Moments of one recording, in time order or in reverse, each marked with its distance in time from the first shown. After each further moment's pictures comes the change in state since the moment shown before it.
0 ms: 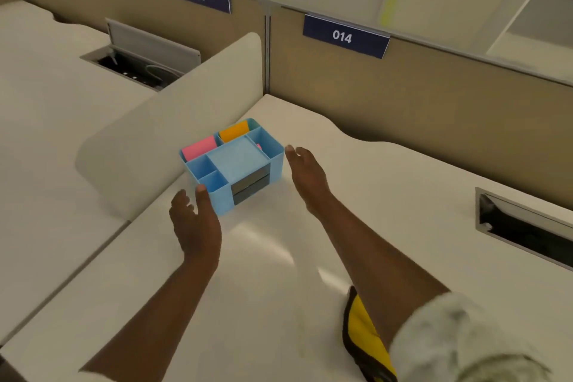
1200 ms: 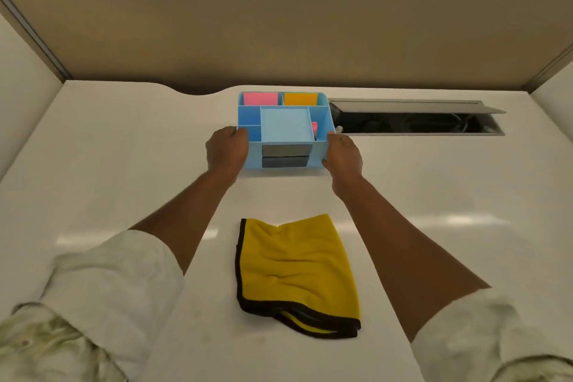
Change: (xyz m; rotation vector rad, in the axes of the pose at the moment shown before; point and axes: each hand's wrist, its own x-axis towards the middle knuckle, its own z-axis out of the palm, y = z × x) left_hand -0.141 0.031 0.263 0.425 -0.801 0.291; right_hand -0.088 0.175 -0.245 0.480 0.799 0.266
